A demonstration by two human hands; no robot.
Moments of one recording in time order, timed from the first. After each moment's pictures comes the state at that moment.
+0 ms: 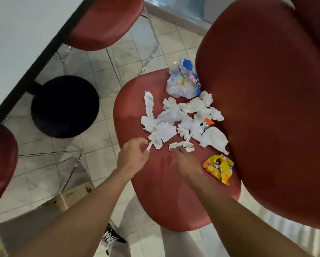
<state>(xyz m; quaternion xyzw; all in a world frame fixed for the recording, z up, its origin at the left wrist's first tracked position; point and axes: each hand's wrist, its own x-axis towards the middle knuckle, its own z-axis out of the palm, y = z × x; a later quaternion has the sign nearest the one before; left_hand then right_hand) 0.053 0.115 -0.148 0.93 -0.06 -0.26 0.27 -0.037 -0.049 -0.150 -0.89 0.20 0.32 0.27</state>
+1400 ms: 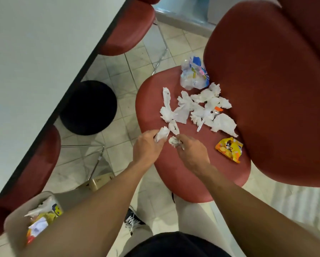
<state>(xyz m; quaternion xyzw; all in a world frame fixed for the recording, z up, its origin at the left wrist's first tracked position) 0.015 0.157 -0.076 0.92 -0.10 -0.20 0.31 -0.062 0.018 -0.071 -0.92 0.20 0.13 0.29</state>
